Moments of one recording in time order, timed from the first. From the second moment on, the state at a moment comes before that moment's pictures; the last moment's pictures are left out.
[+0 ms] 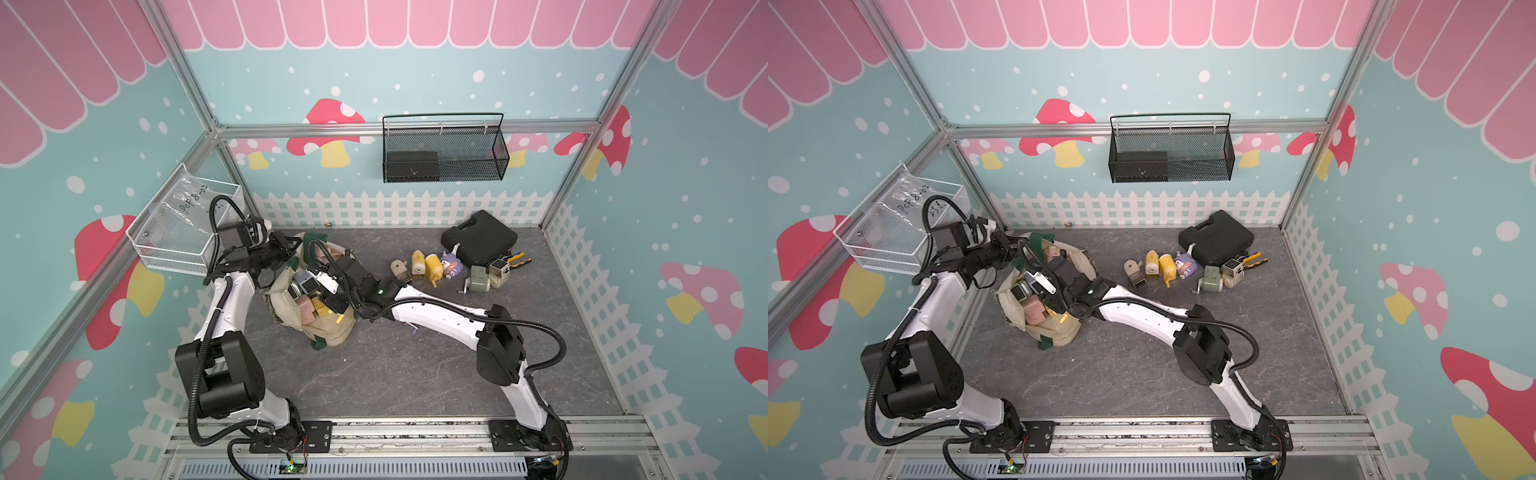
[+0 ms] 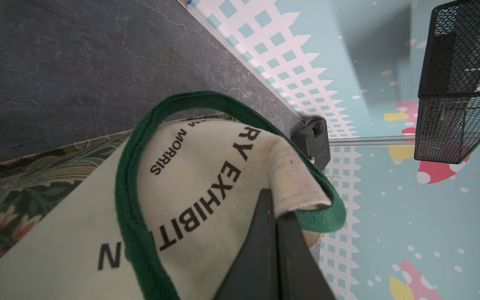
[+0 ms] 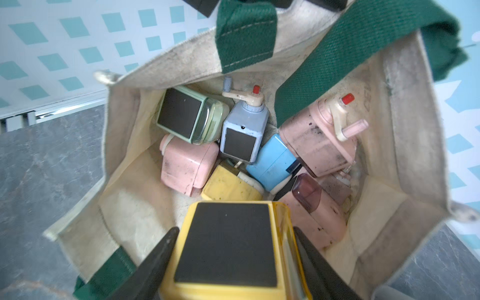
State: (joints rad) left arm 0.31 1.54 1.26 -0.28 0.76 -0.66; right arm 1.05 2.10 1.91 -0.38 0.11 -0.14
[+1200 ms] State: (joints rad) left arm 0.31 1.54 1.26 -0.28 0.76 -0.66; right arm 0.49 1.38 0.86 -0.17 0.08 0.04
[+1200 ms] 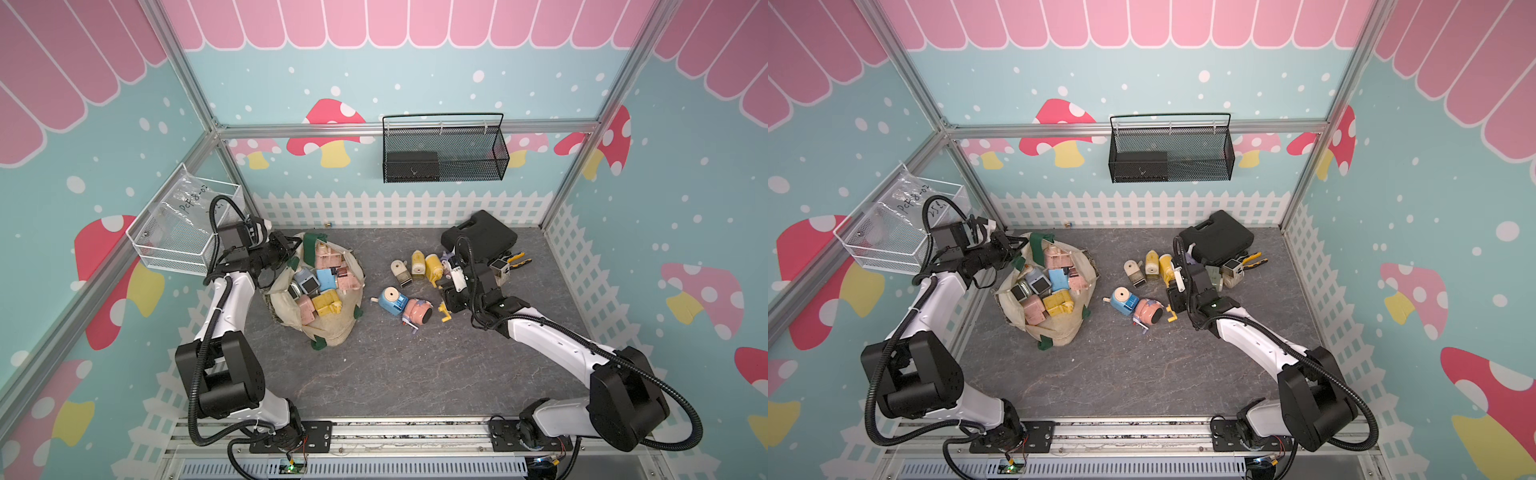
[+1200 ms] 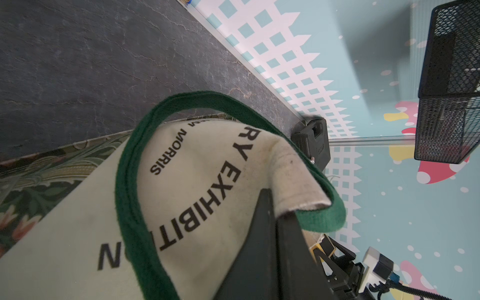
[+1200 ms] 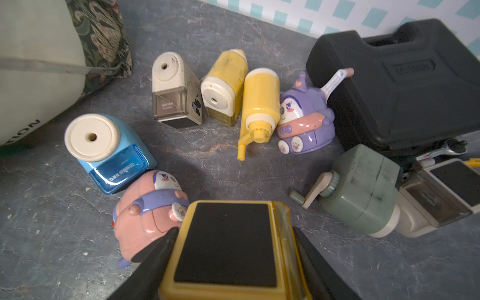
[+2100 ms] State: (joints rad) left arm 0.31 1.54 1.26 -0.28 0.76 -0.66; right arm 0.44 1.68 0.93 -0.11 -0.12 0.12
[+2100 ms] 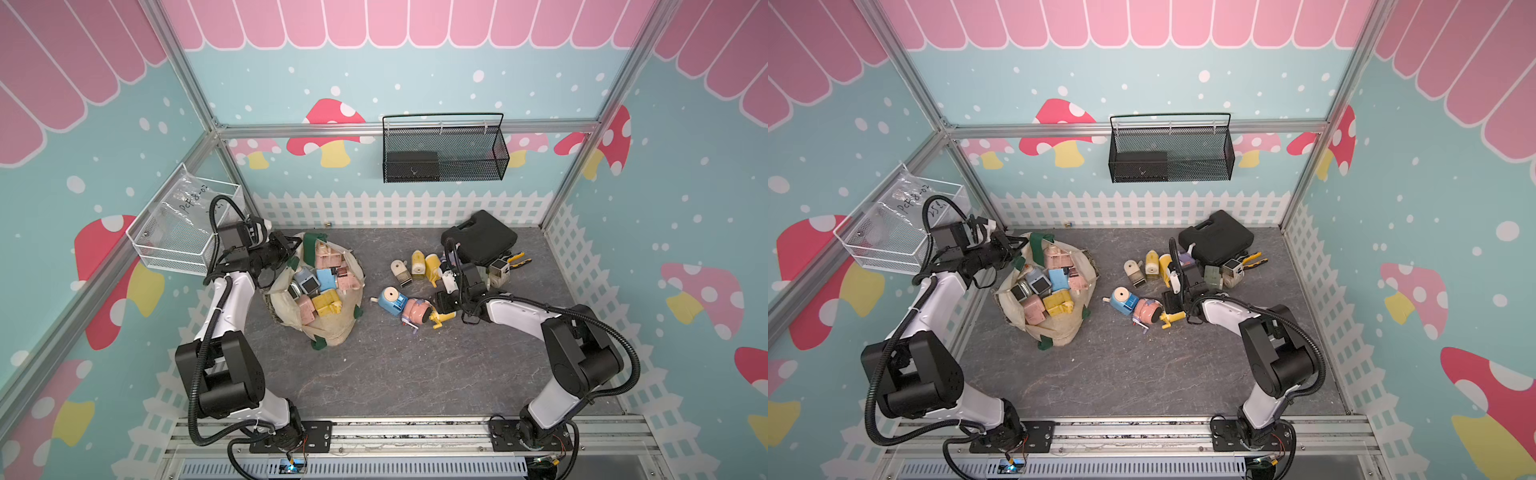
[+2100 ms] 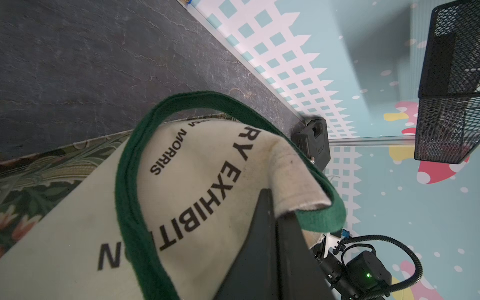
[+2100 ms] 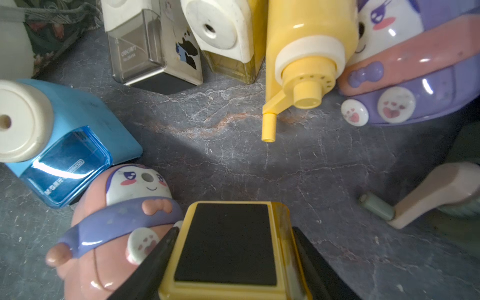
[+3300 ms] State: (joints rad) left arm 0.31 1.54 1.26 -0.28 0.76 -0.66; right arm 0.75 1.36 0.89 0.12 -0.20 -0.11
